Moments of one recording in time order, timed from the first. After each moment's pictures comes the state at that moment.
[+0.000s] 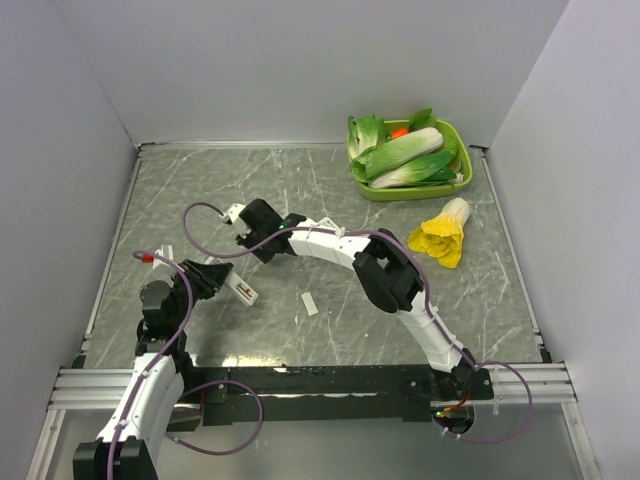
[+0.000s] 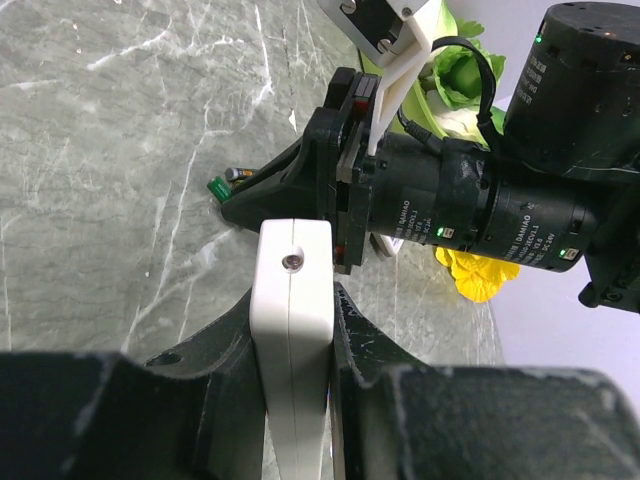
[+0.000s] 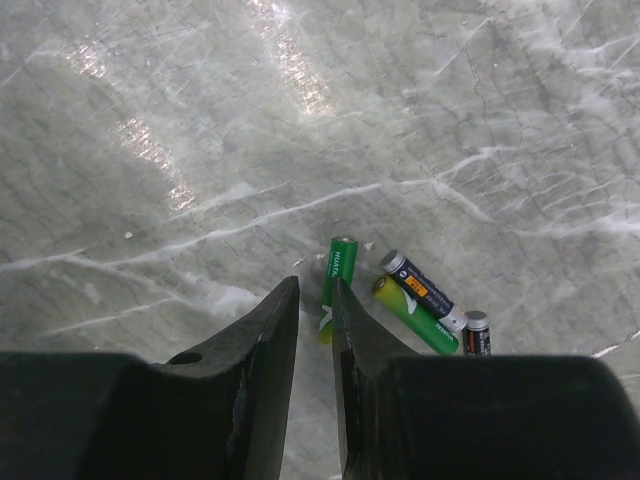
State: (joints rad) left arm 0.04 0.55 0.03 0.38 0.42 -0.85; right arm 0.93 2.33 1.88 -0.43 0.00 -0.11
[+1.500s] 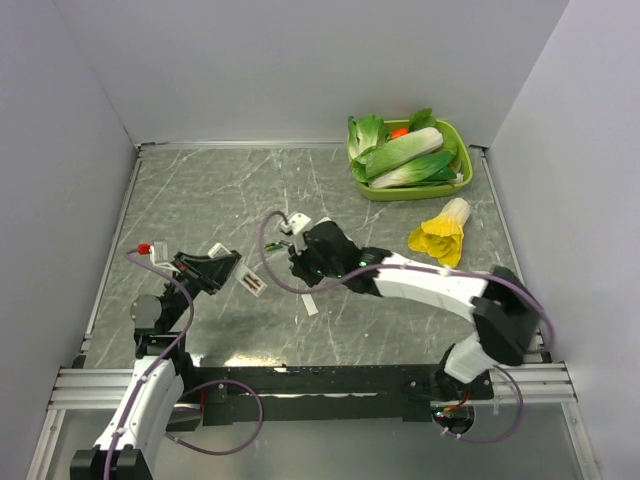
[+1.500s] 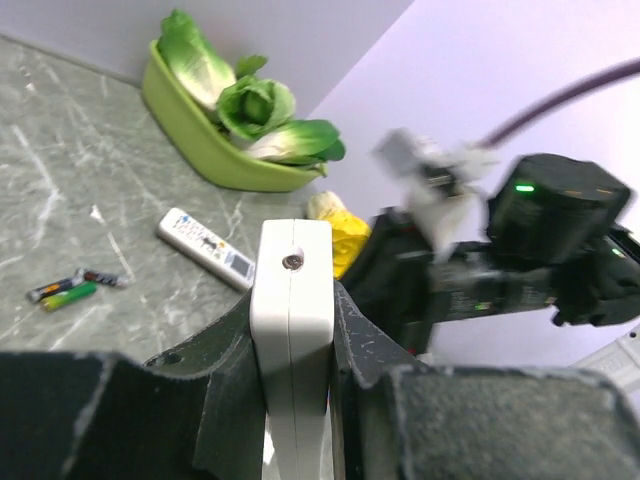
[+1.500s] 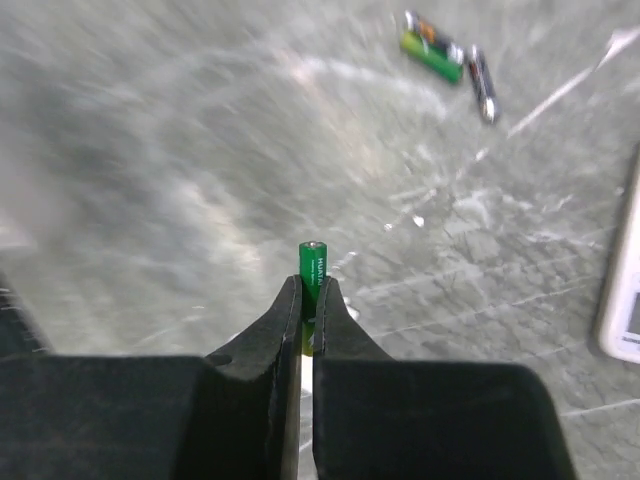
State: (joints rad) left arm 0.01 0.51 0.03 0.79 0.62 -0.95; right arm 0.94 1.59 1.06 -0.15 -0.02 0.09
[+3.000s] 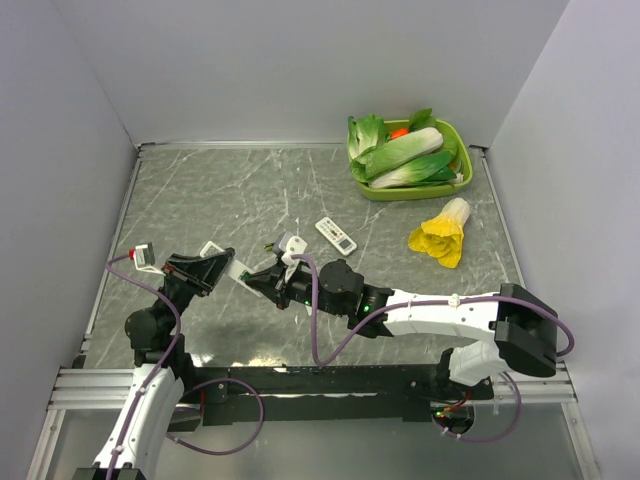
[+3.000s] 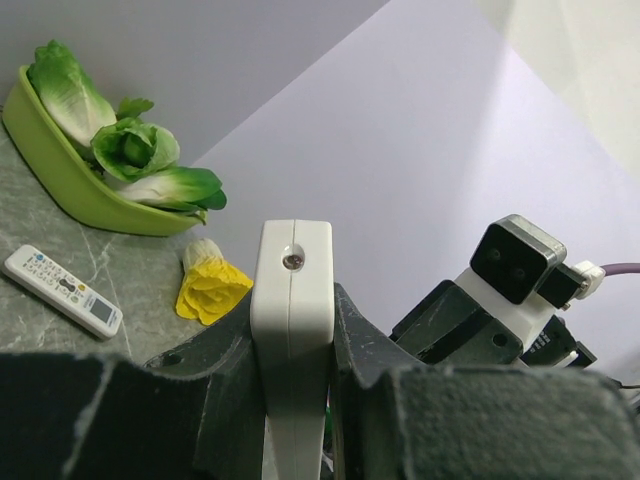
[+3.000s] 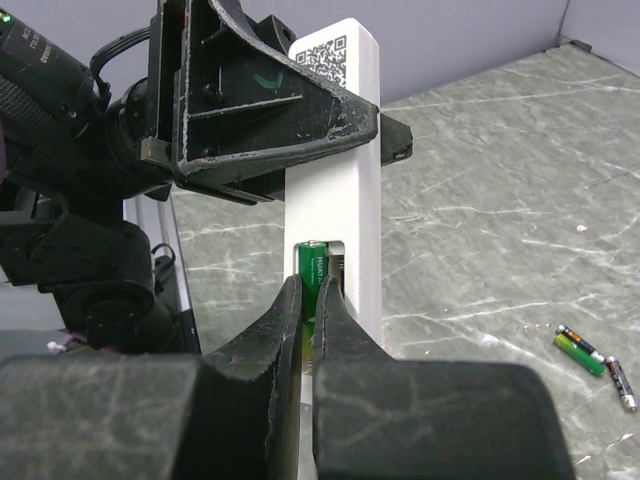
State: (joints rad) left arm -0.03 0.38 0.03 0.89 0.54 -1.32; right arm 1.22 1.41 0.84 0.58 0.03 0.12
